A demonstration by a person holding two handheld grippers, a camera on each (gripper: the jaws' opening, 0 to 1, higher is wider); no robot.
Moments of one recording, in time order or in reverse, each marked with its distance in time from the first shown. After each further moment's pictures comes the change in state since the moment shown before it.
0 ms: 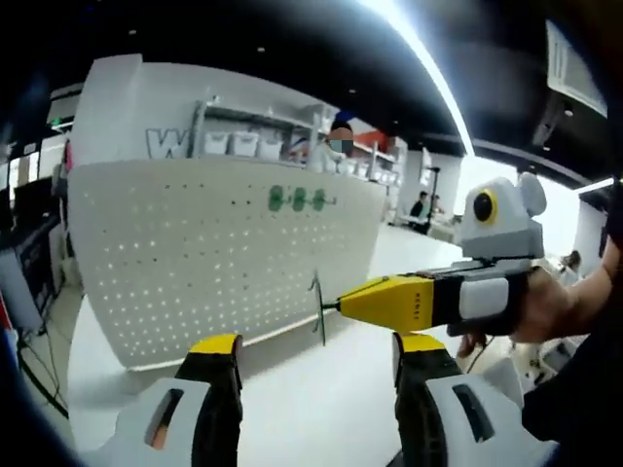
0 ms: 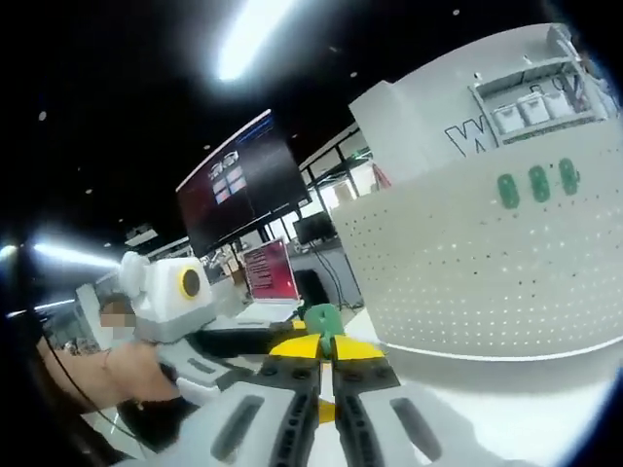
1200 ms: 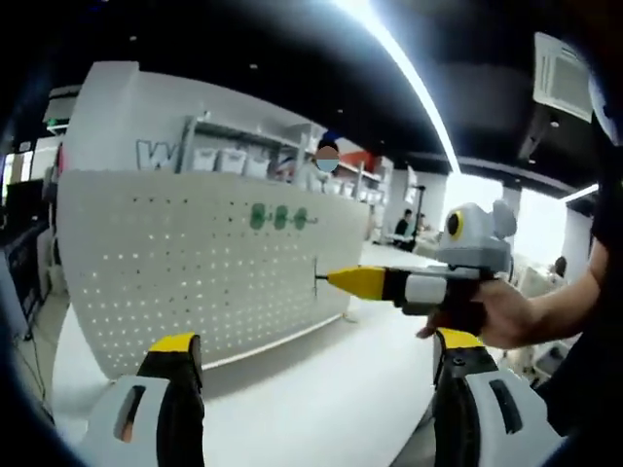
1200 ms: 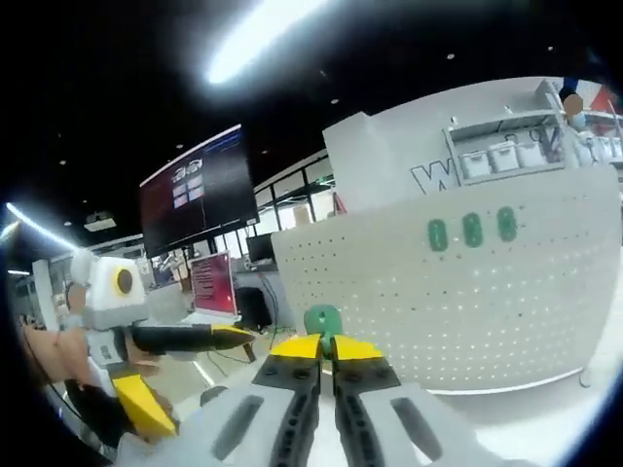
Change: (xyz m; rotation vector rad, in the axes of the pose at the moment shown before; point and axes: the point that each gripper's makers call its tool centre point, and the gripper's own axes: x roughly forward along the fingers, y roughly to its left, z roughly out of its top) left arm 0.001 -0.019 0.007 0.003 -0.078 -0.072; right arm -0.029 -0.081 0.027 -0.129 -0.139 -0.260
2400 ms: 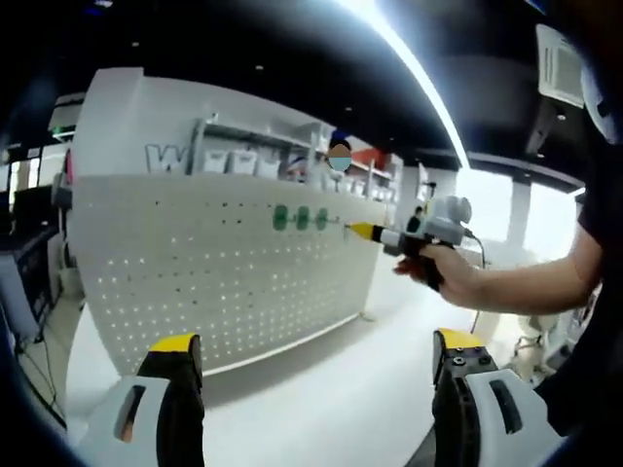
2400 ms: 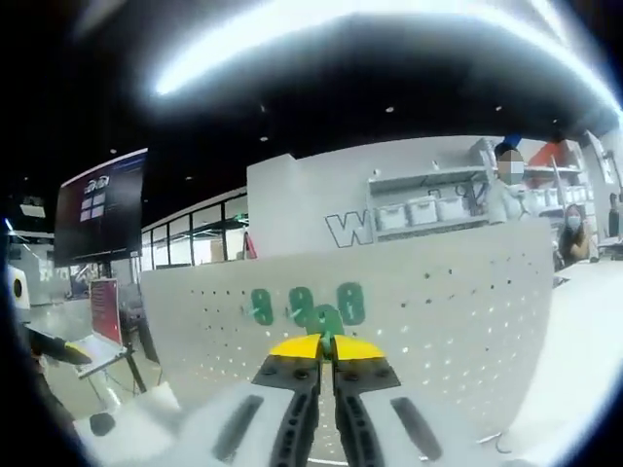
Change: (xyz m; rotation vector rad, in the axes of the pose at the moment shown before) left arm -0.004 0.031 0.006 -0.004 -0.011 0.057; right arm 0.011 -0.179 0.062 -0.085 -0.189 -0.377
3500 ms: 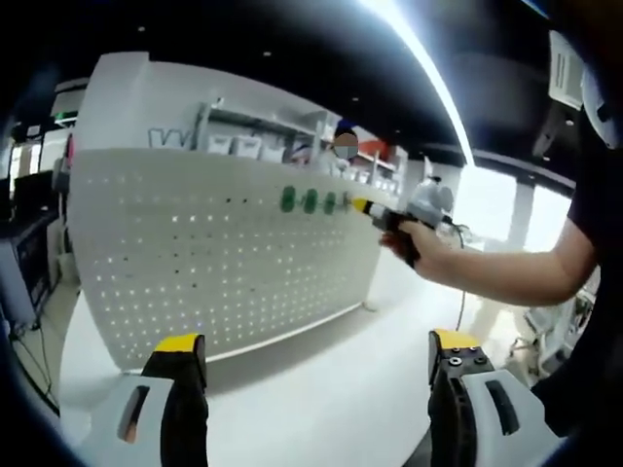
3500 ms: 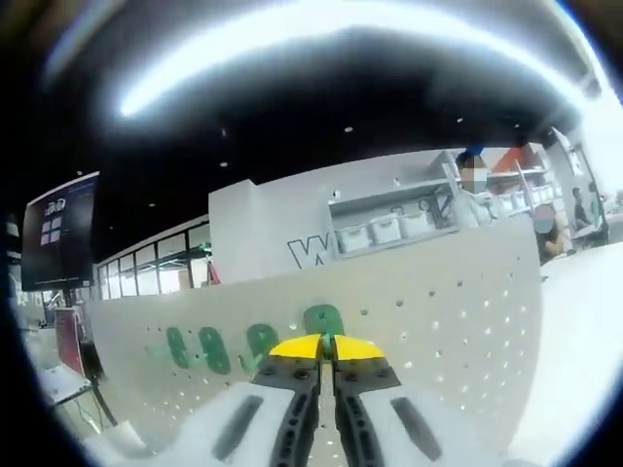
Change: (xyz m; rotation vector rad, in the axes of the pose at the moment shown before) left arm 0.008 0.010 -0.017 -0.034 0.055 0.005; right arm 0.043 -0.054 0.010 0.060 -0.105 -0.140
